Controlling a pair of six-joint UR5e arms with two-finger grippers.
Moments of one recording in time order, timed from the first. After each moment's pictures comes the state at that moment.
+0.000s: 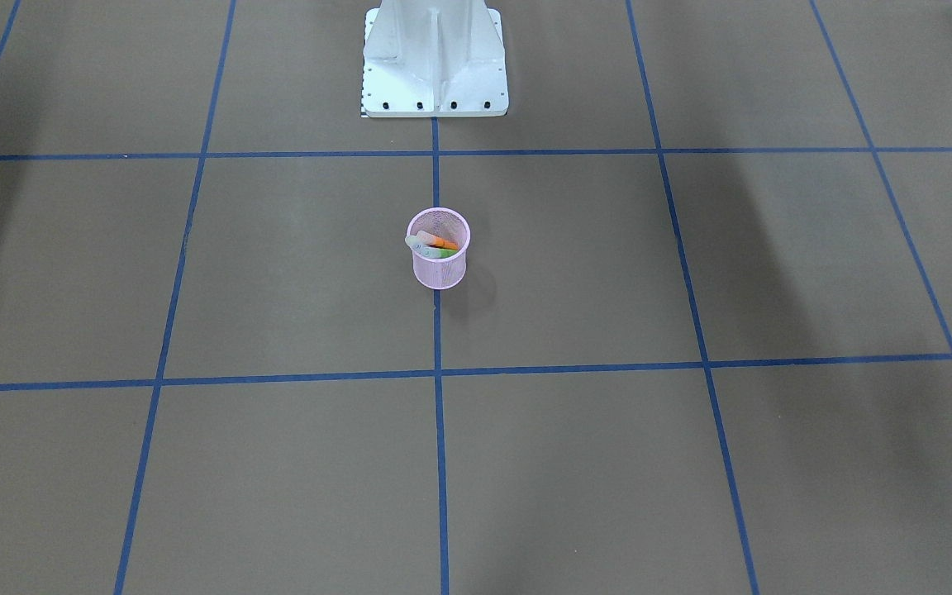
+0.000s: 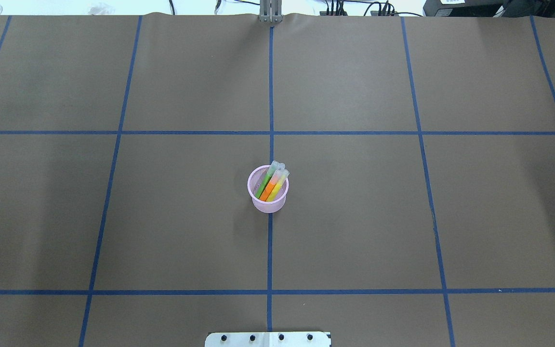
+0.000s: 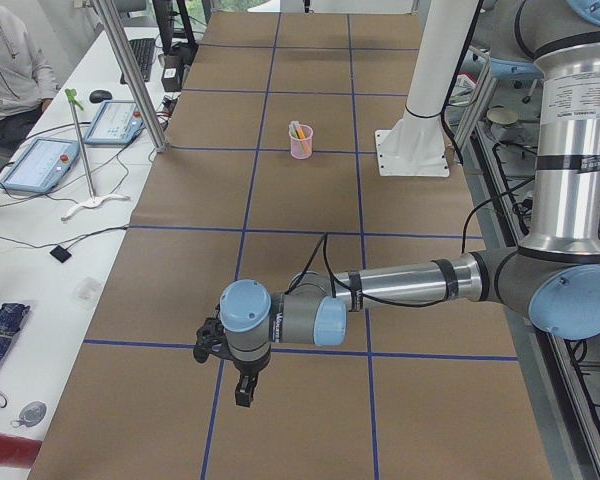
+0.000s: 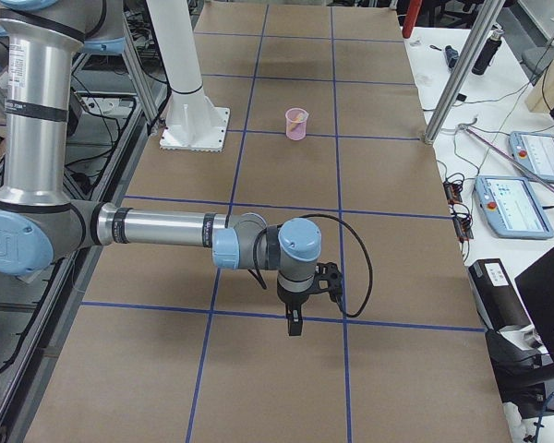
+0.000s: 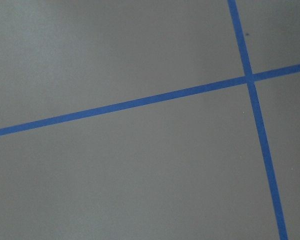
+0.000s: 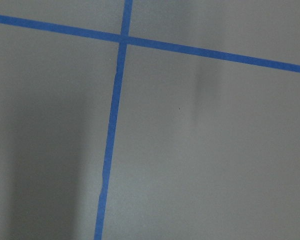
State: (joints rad) left arm -1.62 -1.55 -1.50 -1.70 -2.27 0.14; right arm 1.53 -1.71 1.70 -1.54 2.23 -0.09
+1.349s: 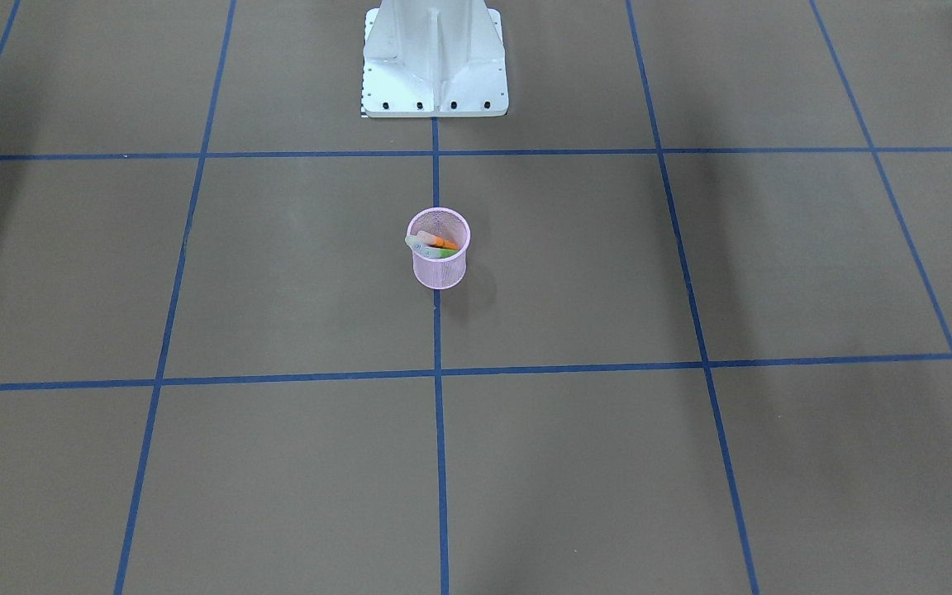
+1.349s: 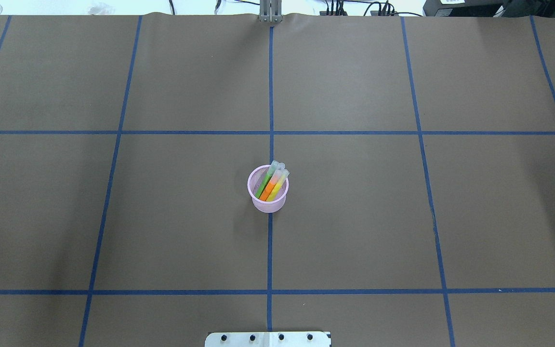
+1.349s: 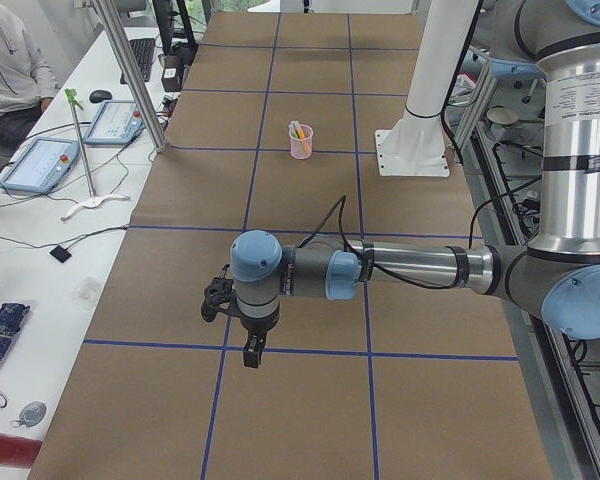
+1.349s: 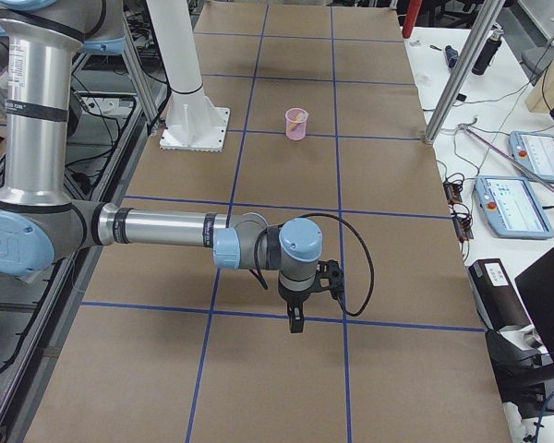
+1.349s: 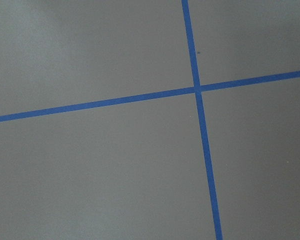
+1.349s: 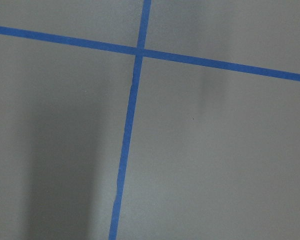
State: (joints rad) left arm -1.61 -1.50 -1.69 -1.57 -2.28 0.13; right arm 1.54 -1.71 1.70 -1.53 2.26 -0.10
